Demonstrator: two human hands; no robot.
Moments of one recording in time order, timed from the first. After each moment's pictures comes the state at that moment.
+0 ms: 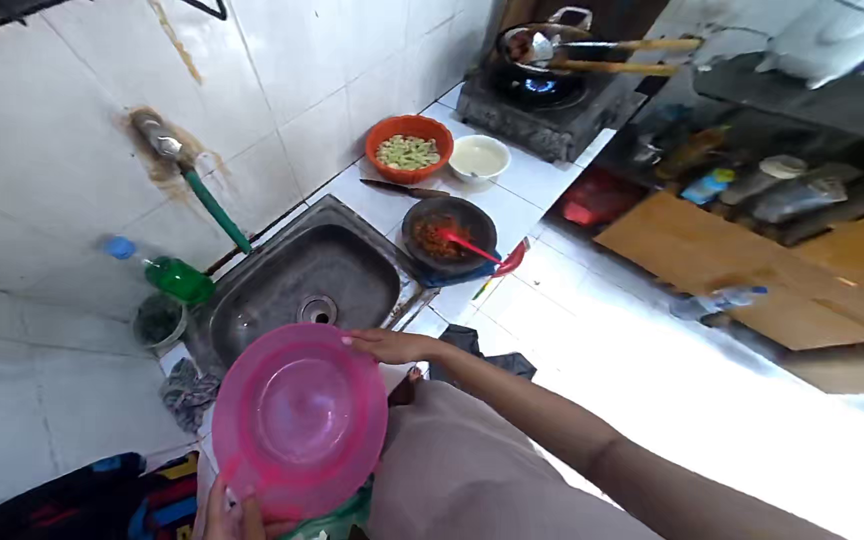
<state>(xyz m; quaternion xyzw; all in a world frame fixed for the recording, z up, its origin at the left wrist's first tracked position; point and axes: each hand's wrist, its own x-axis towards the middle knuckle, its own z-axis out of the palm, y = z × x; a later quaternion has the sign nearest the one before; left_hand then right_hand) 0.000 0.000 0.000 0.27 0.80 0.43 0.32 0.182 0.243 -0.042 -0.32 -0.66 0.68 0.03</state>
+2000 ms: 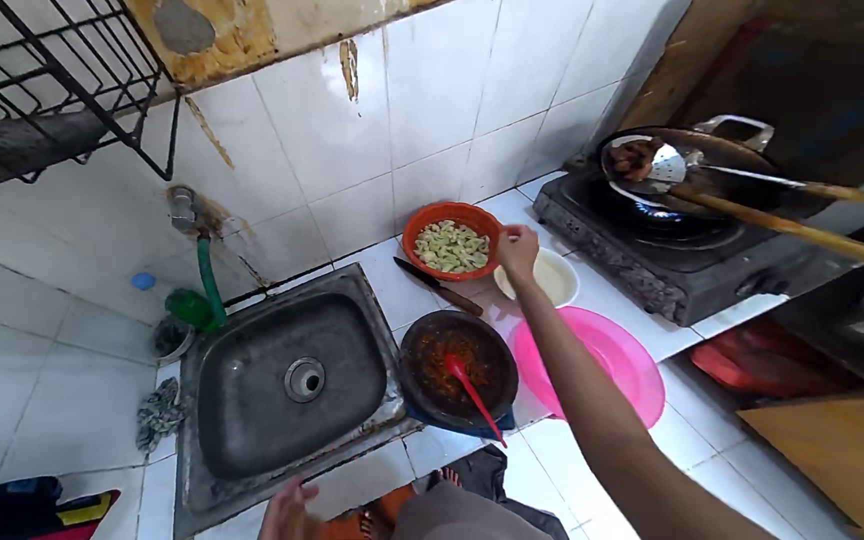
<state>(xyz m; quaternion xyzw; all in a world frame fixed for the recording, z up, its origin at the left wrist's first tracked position) 0.176 0.161 -0.038 0.16 0.78 0.52 0.32 0.339 0.656 -0.044 -0.60 -0.62 0.35 0.37</state>
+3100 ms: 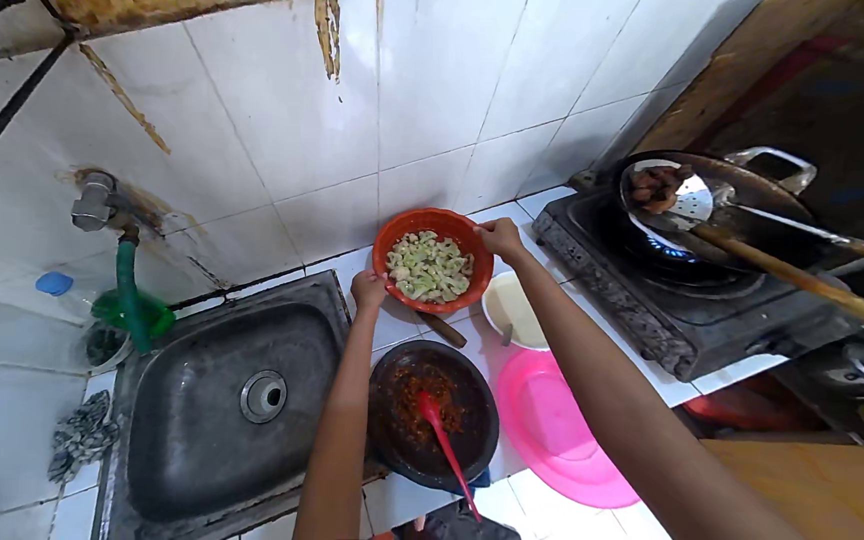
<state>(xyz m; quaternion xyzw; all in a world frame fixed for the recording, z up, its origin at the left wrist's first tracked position) 0.132 0.593 -0.090 0.20 0.74 0.50 0.41 0.324 0.778 -0.064 -0.57 -0.71 0.38 0.17</state>
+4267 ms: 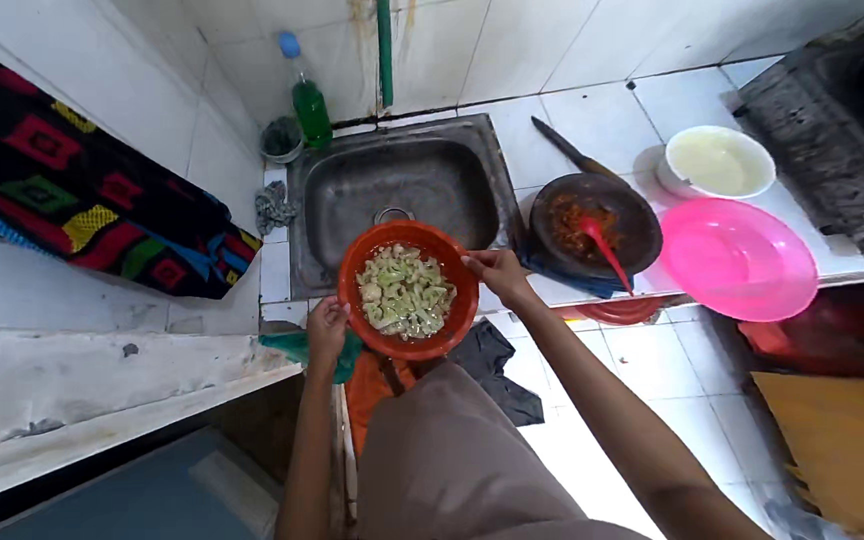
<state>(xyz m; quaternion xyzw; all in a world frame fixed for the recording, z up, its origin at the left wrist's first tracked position) 0.071 0.036 -0.096 0.09 0.77 0.53 0.33 0.232 0.287 -0.108 -0.44 -0.70 0.55 0.10</state>
